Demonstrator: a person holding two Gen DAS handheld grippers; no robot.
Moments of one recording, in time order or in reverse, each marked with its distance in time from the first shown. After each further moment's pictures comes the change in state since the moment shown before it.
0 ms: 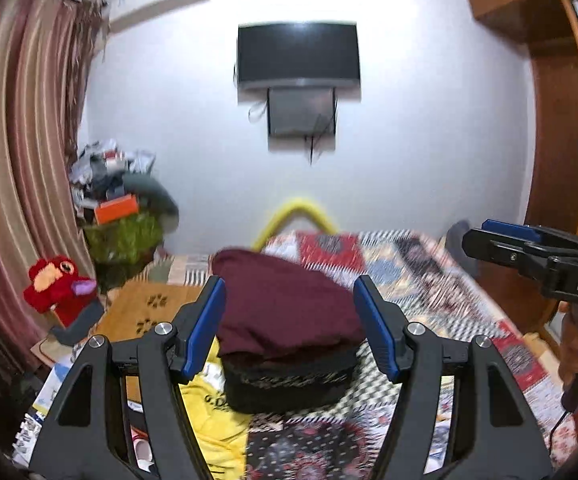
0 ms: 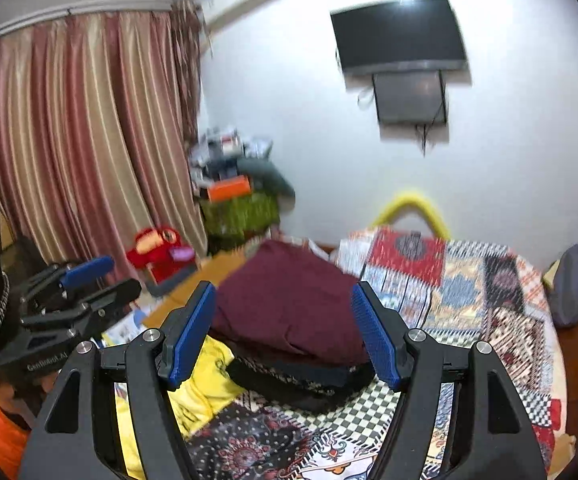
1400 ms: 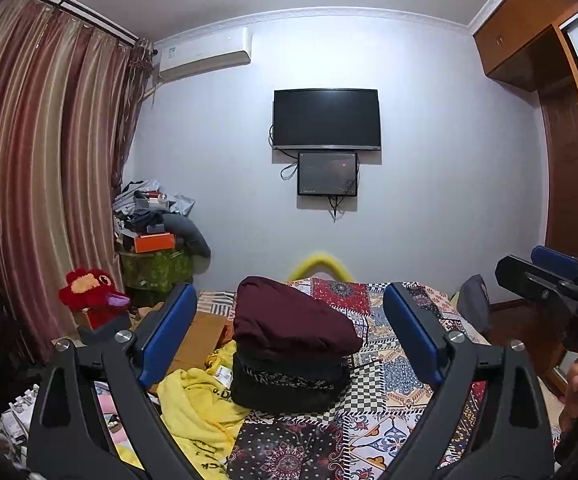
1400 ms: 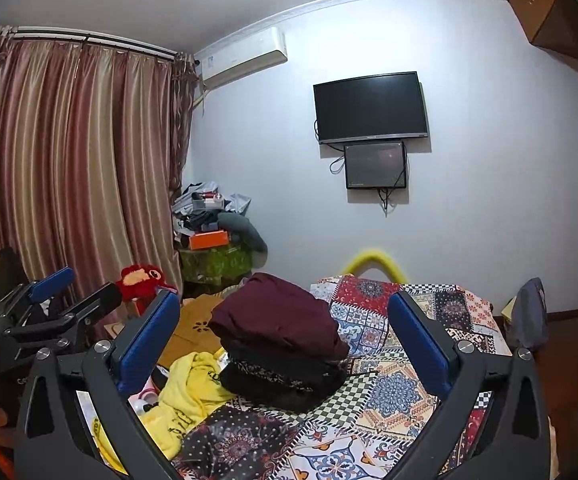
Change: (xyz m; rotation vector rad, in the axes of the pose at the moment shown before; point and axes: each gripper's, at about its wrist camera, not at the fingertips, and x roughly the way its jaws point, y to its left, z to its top) left arm -0.124 -0.039 -0.050 -0.066 -0.201 0.127; right arm -0.105 0.044 -0.048 -0.049 -0.204 -0.138
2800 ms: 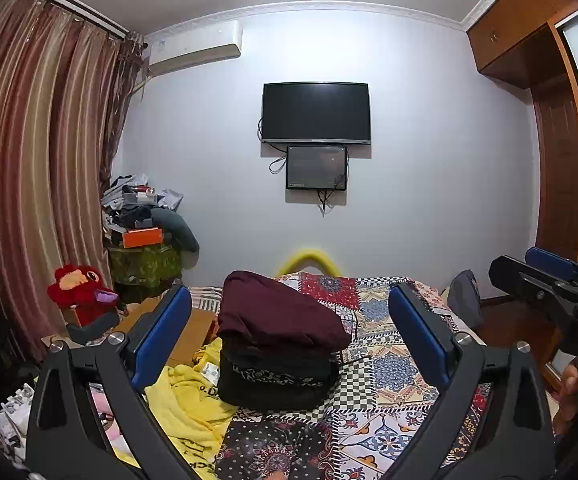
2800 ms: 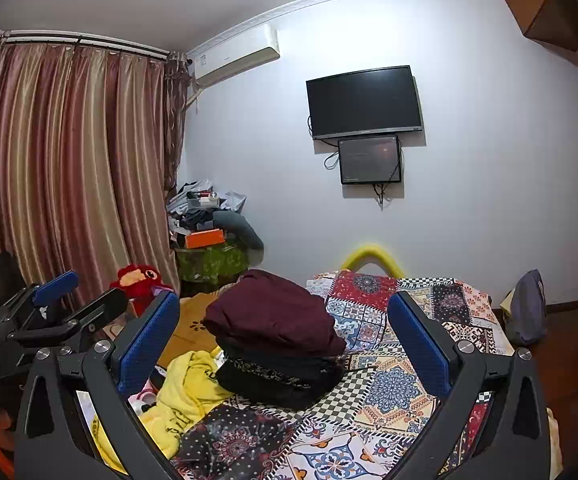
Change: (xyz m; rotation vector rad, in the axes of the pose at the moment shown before) left arm 0.011 -0.007 -0.004 -0.001 0.022 -0.044; right arm -0.007 -0.009 0.000 0.021 0.016 -0.009
